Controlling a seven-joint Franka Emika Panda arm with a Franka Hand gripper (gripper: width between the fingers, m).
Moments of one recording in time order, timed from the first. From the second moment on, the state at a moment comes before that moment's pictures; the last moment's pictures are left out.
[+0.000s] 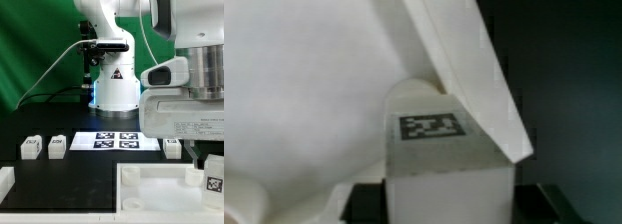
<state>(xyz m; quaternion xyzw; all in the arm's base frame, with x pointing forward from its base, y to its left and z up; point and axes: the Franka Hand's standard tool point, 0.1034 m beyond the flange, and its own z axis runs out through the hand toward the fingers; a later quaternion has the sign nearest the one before) 0.635 0.117 0.085 -0.94 0.33 -0.01 0.07</state>
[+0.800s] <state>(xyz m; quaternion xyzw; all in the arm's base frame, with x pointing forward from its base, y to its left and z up) 0.628 0.112 0.081 -0.80 0.59 -0.01 0.12</state>
